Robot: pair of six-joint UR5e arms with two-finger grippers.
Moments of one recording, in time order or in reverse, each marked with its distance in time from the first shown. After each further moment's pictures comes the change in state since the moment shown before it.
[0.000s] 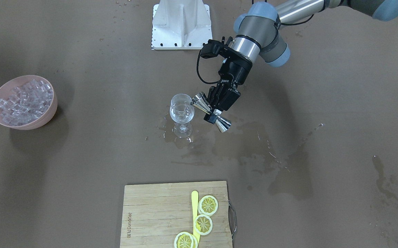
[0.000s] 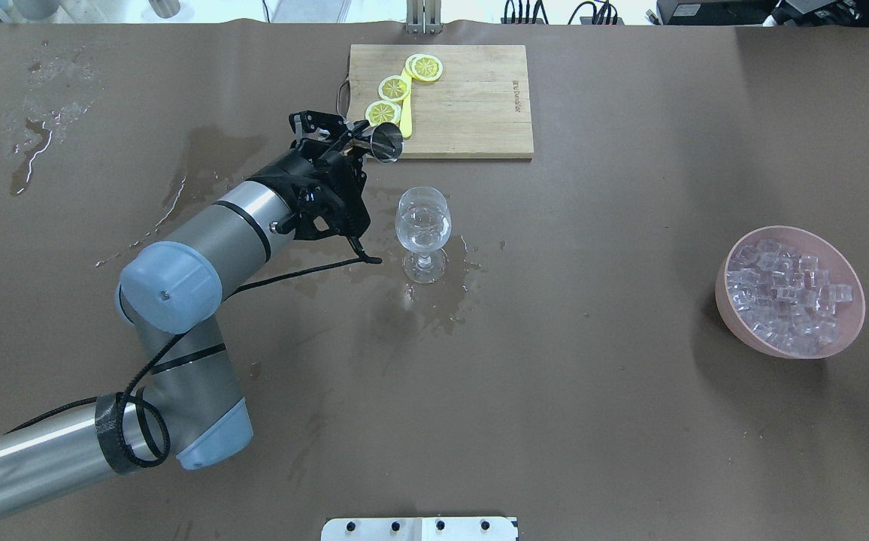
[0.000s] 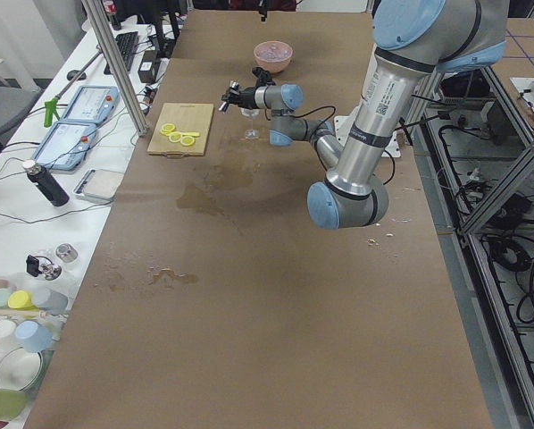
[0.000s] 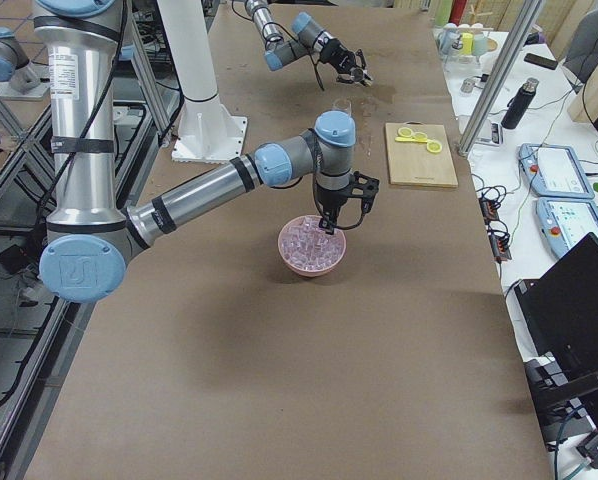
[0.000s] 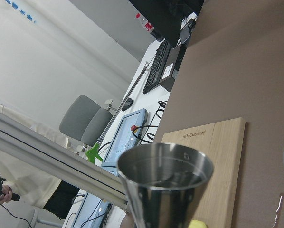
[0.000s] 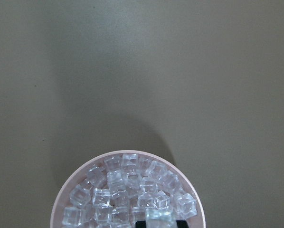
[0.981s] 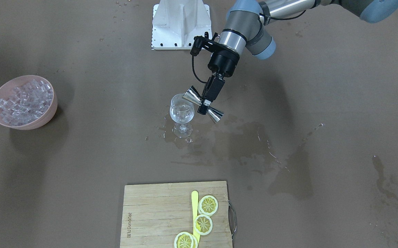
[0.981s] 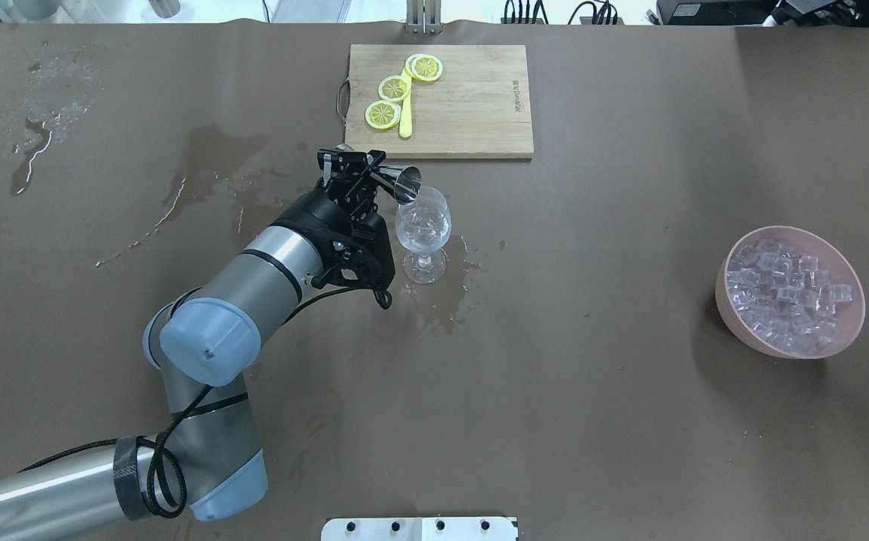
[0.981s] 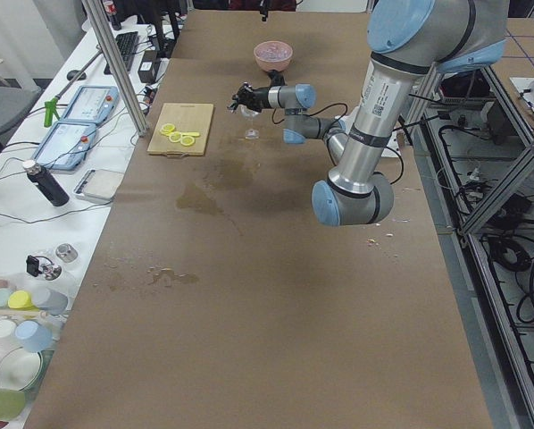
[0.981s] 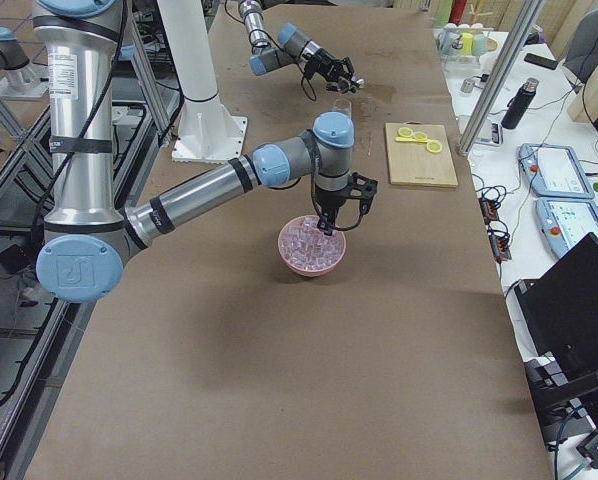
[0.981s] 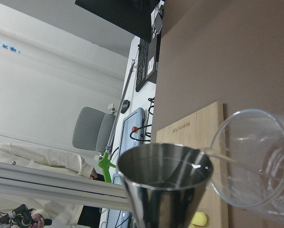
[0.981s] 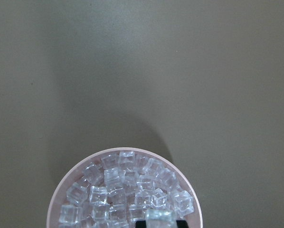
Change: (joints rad) left arm 0.092 -0.009 -0.006 0.040 0.158 0.241; right arm 0.000 -0.007 0.005 0.000 -0.001 0.000
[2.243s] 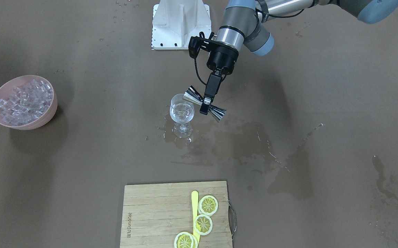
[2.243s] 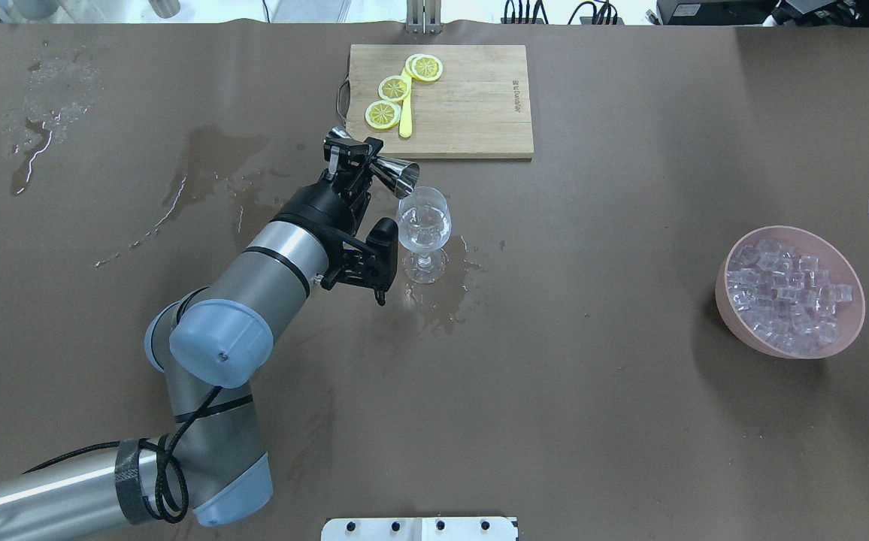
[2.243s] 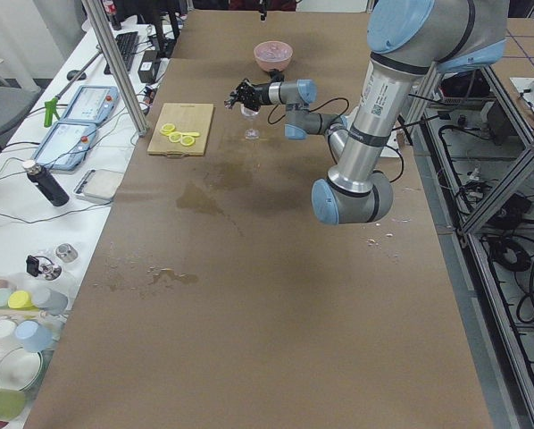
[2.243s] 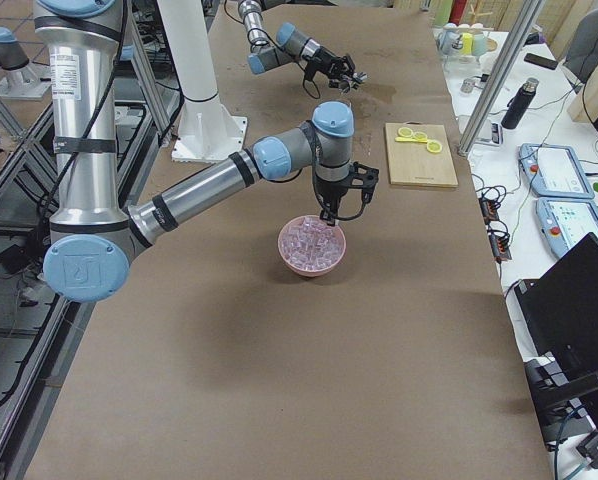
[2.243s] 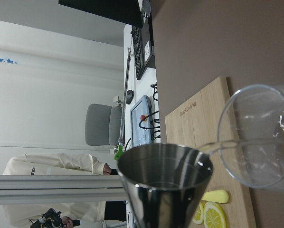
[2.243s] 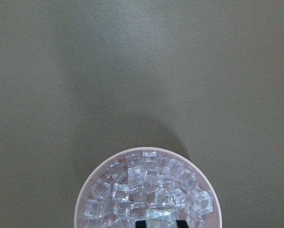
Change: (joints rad) left arm 0.004 -0.013 -0.024 0.066 0.066 0.171; right arm -0.004 0.021 0.033 0.000 0.011 0.004
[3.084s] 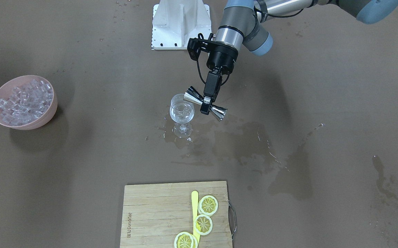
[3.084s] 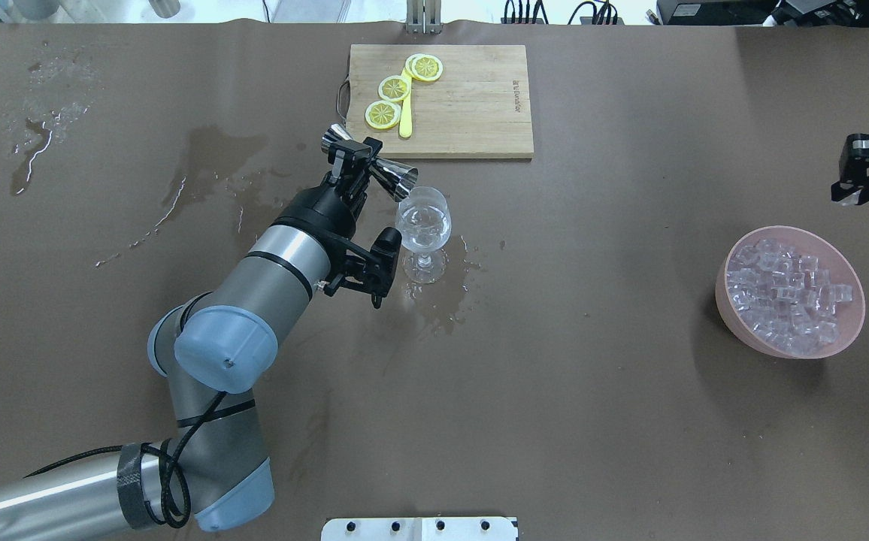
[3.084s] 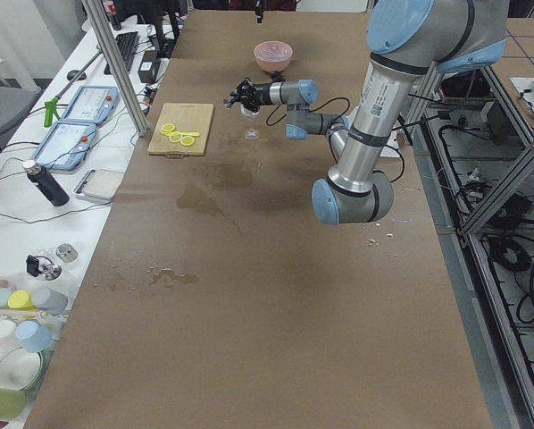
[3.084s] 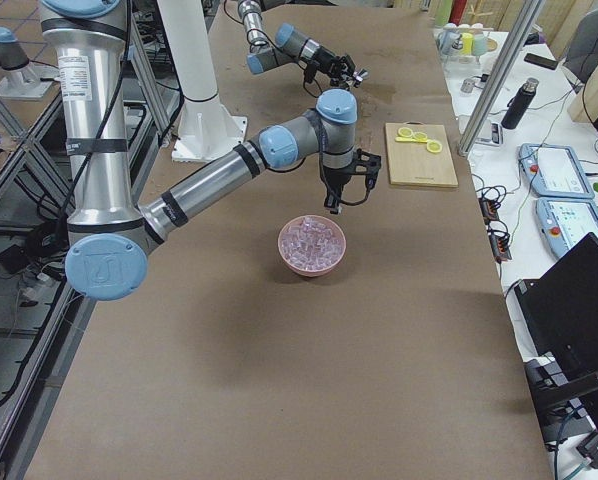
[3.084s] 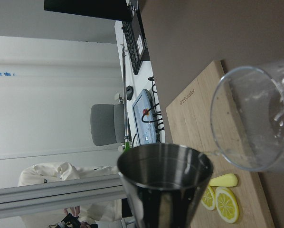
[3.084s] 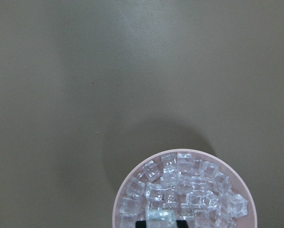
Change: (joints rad) left arm 0.017 -0.002 0.002 -0.002 0.030 0.091; right arm -0.053 0.129 0.001 -0.092 -0.011 0.007
